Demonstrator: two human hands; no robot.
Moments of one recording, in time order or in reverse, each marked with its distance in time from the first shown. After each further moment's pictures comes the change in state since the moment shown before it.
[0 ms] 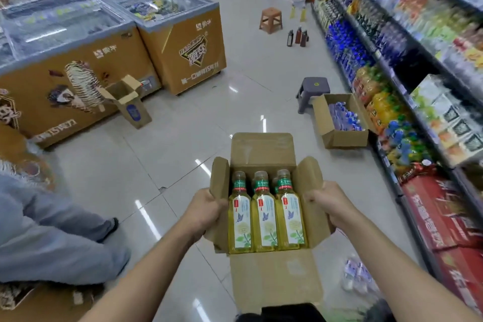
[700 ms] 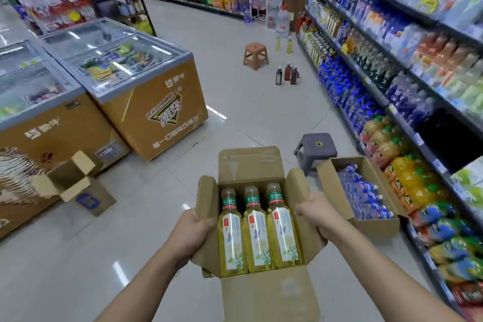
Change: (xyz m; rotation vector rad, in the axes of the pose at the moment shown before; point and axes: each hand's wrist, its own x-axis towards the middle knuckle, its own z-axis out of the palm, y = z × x) left_hand 0.555 0.342 -0.046 -0.045 -0.054 0.010; right_hand 0.510 -0.398 -0.041 -0.006 0.002 -0.014
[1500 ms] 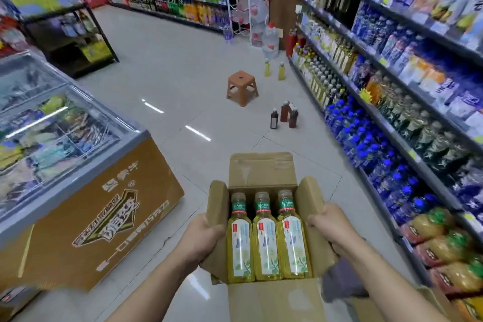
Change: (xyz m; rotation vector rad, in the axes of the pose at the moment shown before) left_hand 0.781 0.425 -0.020 0.115 -0.135 -0.008; right_hand 0.697 -0.463 -0.094 0.069 0.154 0.055
